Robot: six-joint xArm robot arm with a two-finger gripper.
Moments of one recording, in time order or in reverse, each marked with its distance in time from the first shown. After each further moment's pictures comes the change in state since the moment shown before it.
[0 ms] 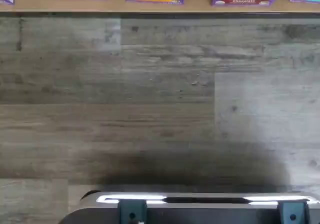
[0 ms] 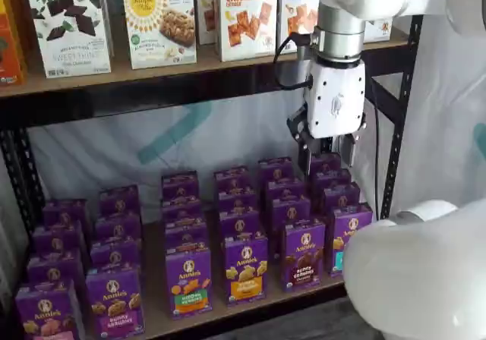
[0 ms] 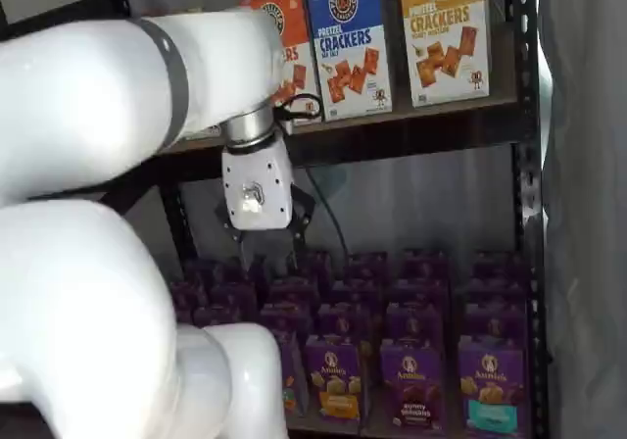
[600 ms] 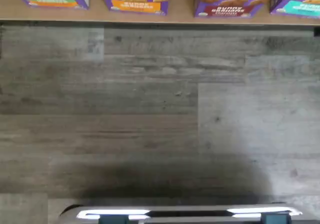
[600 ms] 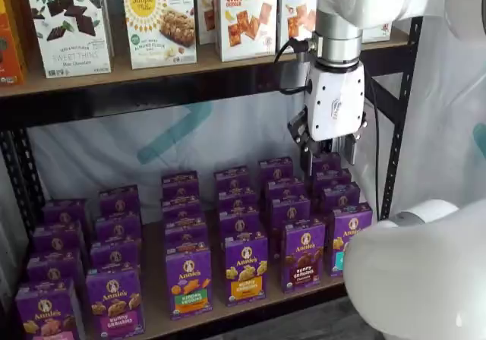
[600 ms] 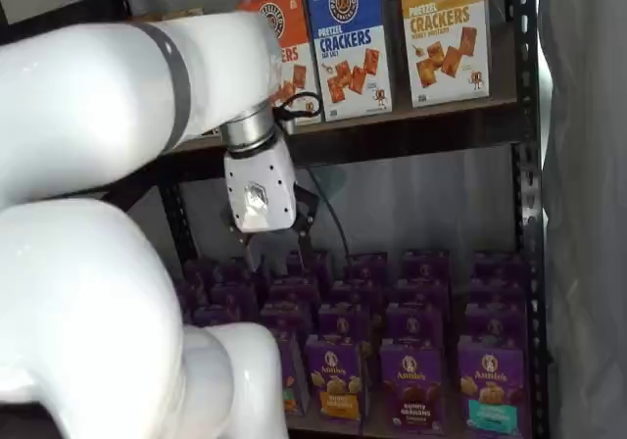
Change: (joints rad) arm 0.024 -0.002 0.022 -0.063 -0.047 0.035
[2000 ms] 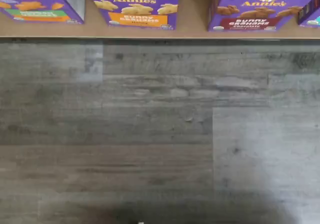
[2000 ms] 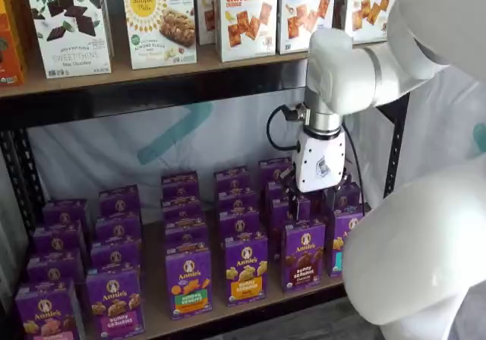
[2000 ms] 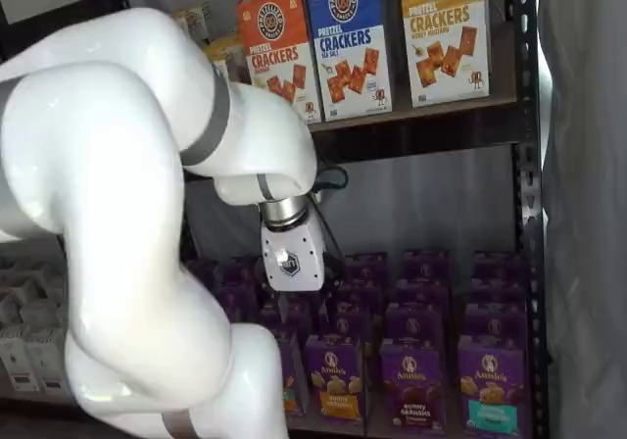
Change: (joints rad) arm -0.075 0.316 0.182 0.027 -0.531 -0.075
